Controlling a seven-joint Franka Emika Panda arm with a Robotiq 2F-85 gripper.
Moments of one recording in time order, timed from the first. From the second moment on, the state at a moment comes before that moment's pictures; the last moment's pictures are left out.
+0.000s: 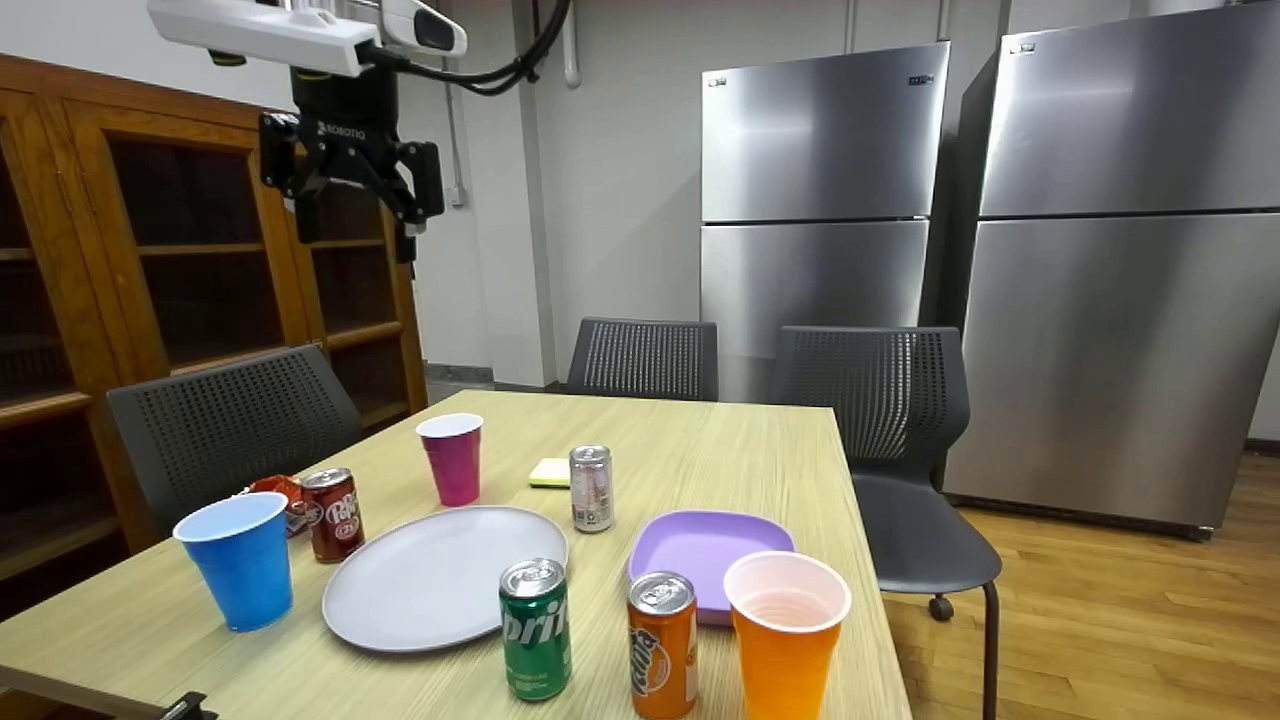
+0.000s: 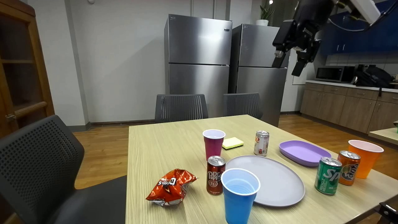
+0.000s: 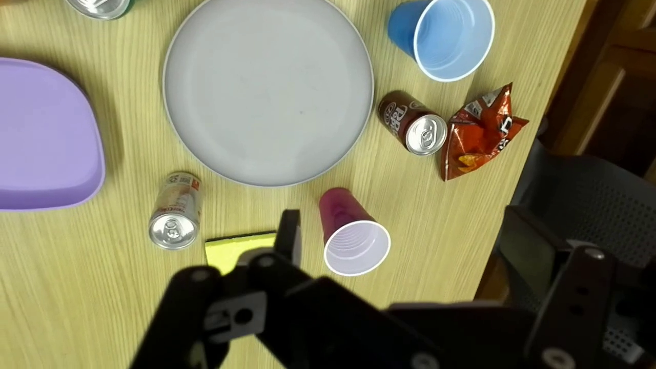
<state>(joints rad) 0.12 -0.52 -0.10 -2.54 0.19 2.16 -0.21</state>
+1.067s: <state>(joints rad) 0.11 -0.17 -0.10 -2.43 0.17 2.48 -0.21</state>
